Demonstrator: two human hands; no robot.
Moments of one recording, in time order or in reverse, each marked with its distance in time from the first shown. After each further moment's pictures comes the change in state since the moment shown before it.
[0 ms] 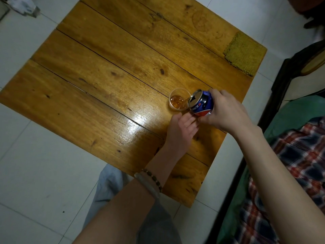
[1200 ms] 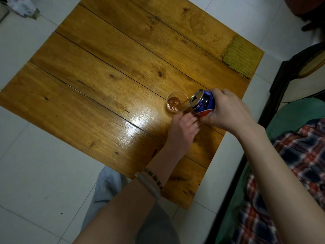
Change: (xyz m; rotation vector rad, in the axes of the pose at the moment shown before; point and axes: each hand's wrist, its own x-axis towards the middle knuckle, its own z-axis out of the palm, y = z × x) left_hand -0.004 0.003 0.017 0.039 -0.009 0.014; right_hand 0.000 0.005 -0.017 -0.029 -0.006 0.000
